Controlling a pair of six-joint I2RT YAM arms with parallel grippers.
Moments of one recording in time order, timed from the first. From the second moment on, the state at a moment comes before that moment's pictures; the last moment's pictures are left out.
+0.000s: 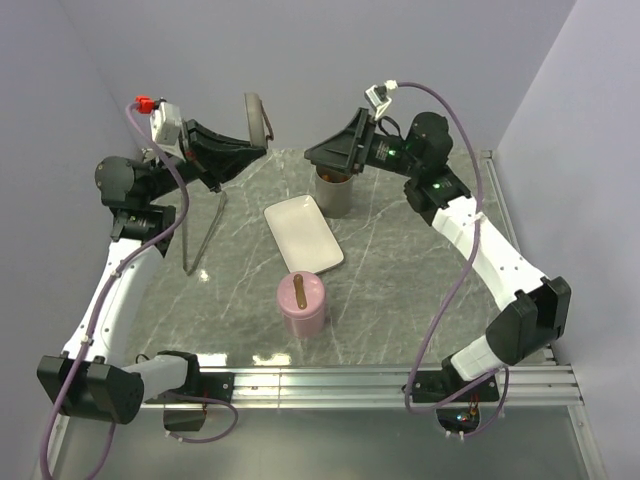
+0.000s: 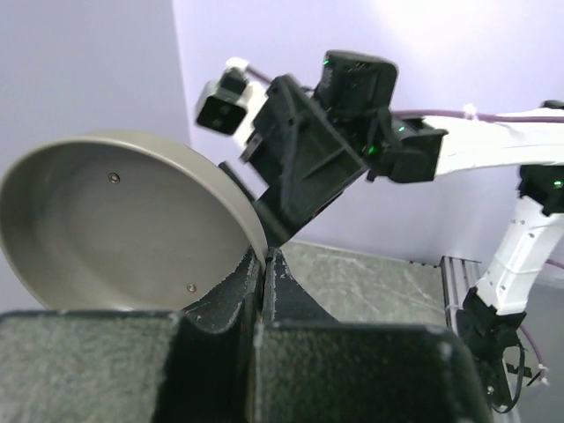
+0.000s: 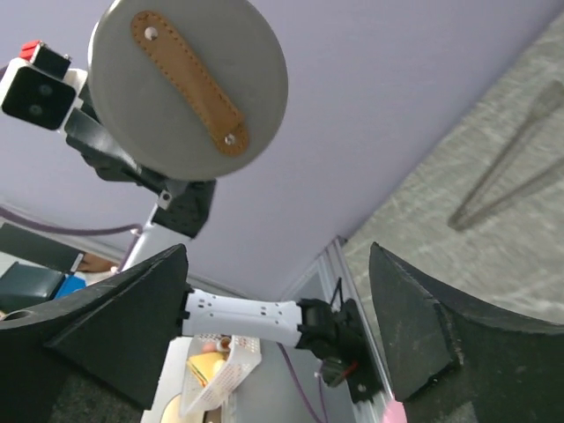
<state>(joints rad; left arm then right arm) -0.13 1.17 1.23 0.58 1.03 -0.56 0.43 1.50 1.48 0.15 -0.84 1.03</state>
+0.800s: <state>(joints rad) -0.14 1.17 1.21 0.71 0.81 -1.01 0.54 1.64 1.66 0.38 -0.75 1.05</state>
